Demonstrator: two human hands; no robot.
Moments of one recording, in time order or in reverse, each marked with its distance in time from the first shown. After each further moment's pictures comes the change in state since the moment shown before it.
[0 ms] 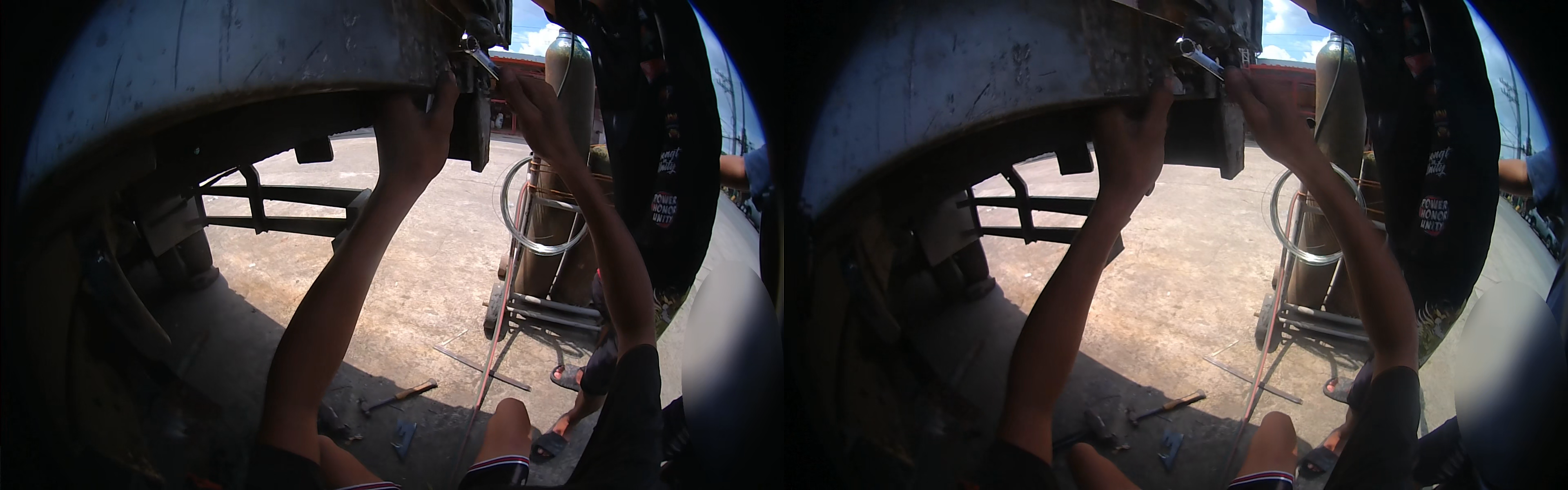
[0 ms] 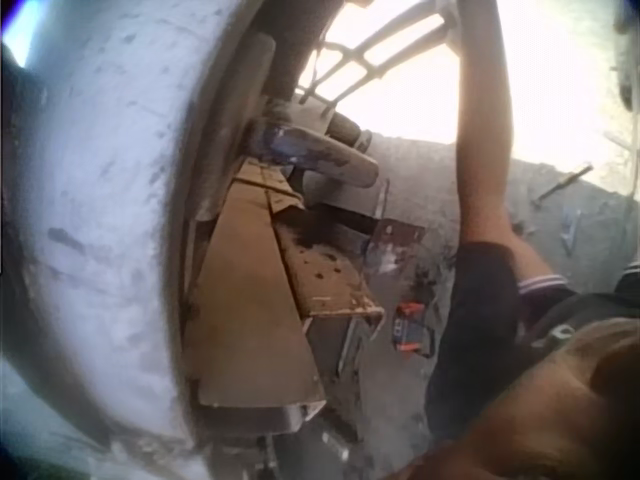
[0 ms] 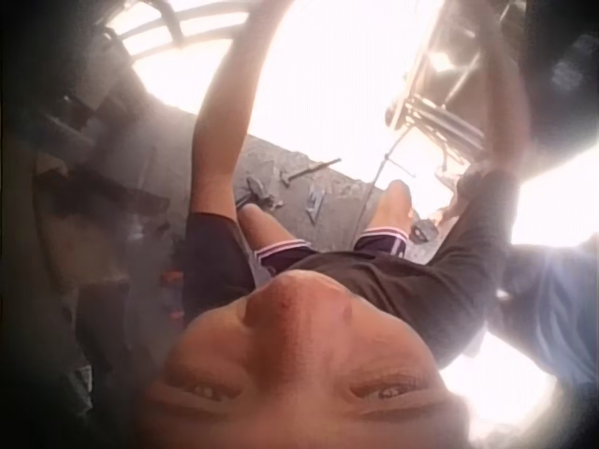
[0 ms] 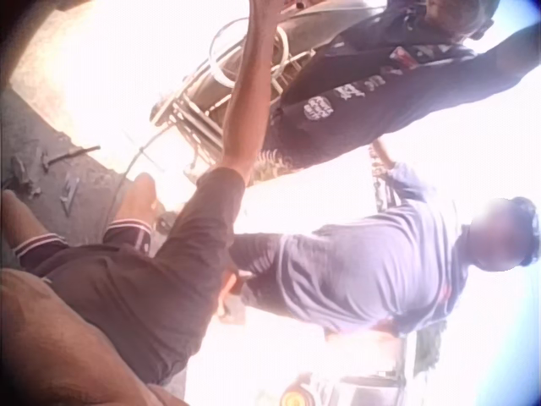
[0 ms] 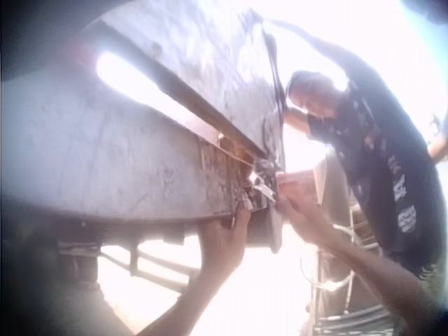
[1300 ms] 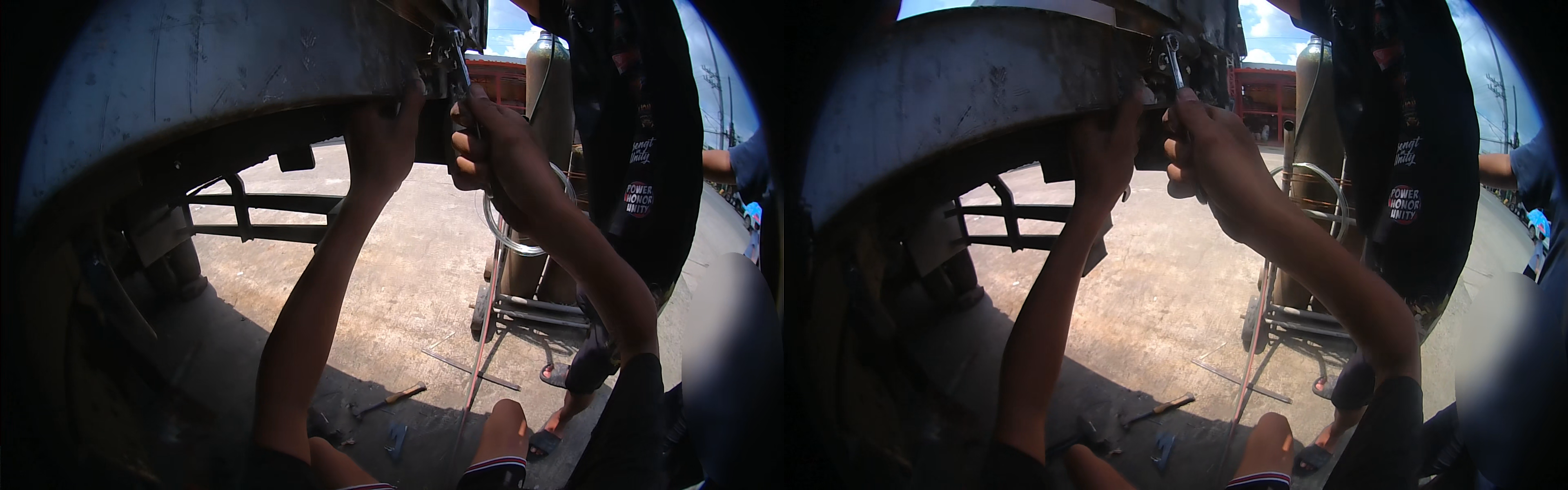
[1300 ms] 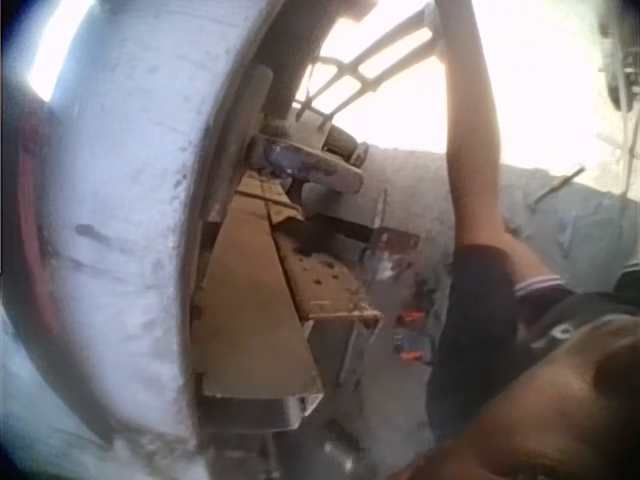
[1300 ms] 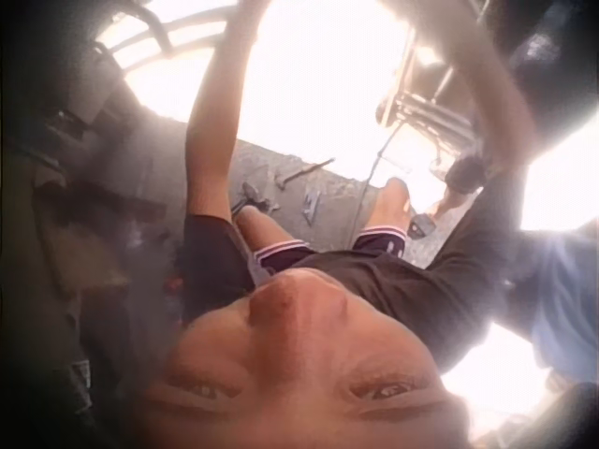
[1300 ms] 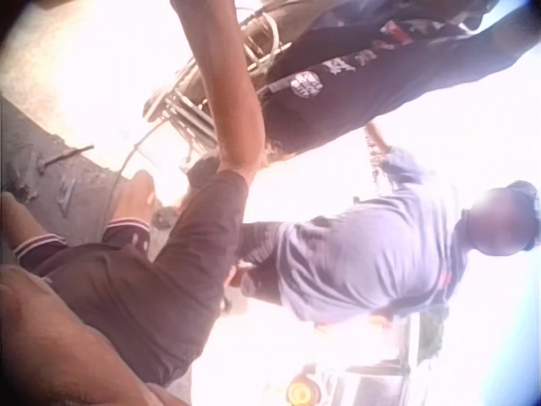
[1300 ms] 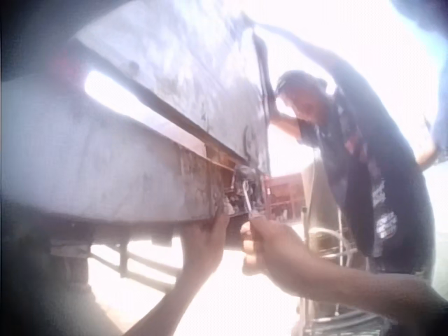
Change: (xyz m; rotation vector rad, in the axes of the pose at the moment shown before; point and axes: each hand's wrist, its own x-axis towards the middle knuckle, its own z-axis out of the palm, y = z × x) left_hand -0.002 -0.008 0.006 -0.040 0.074 -0.047; right_hand -0.044 -0.106 0.005 0.816 -0.053 0.685
